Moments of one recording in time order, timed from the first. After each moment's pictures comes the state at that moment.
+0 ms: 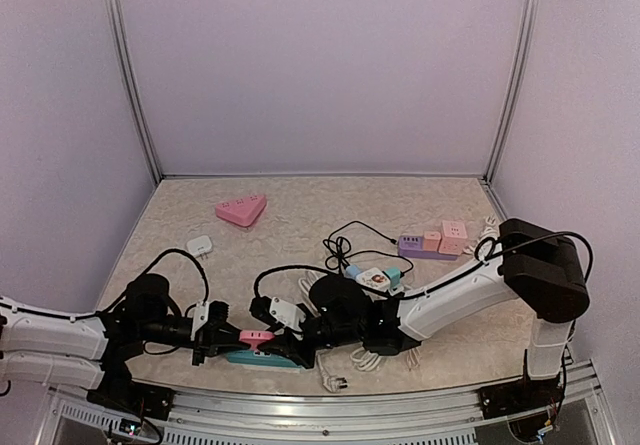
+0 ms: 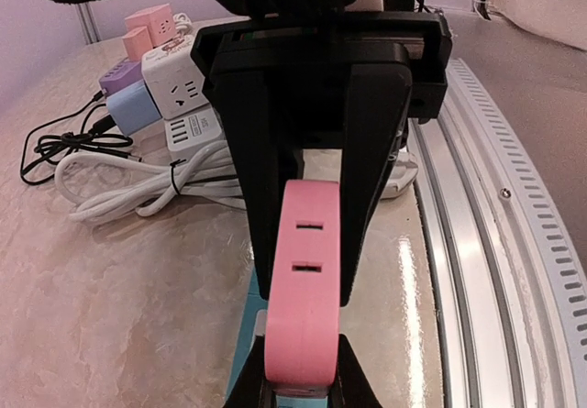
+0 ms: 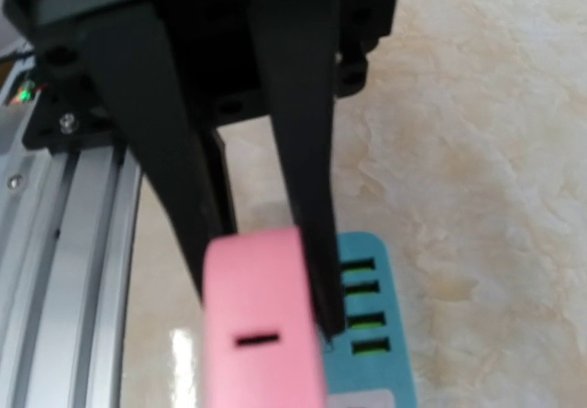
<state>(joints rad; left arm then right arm) -0.73 0.97 0.07 0.48 0.68 0.37 1.27 1.95 1.00 0.52 -0.23 -0.03</state>
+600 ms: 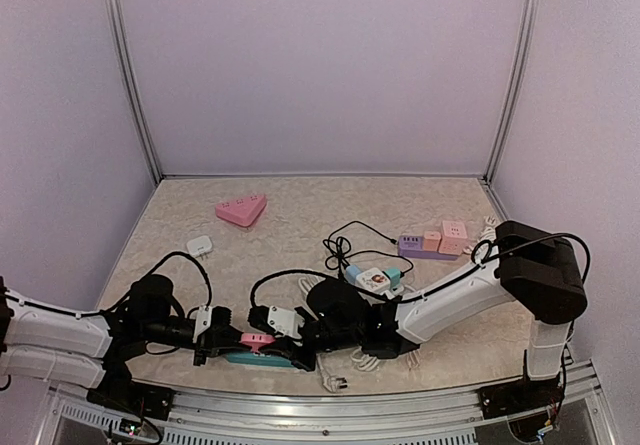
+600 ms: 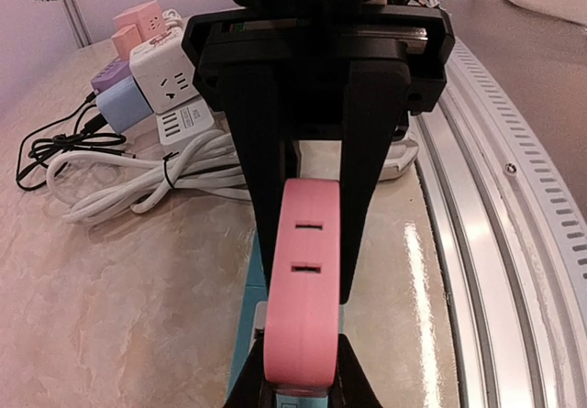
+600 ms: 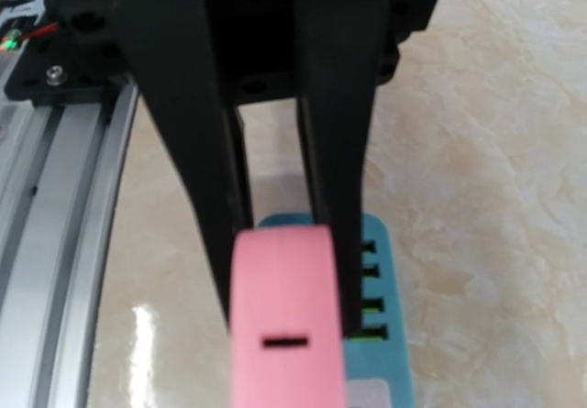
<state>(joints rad) -0.72 1.04 0.07 0.51 0.68 0.46 1.28 1.97 1.00 0.51 -0.20 -0.14</state>
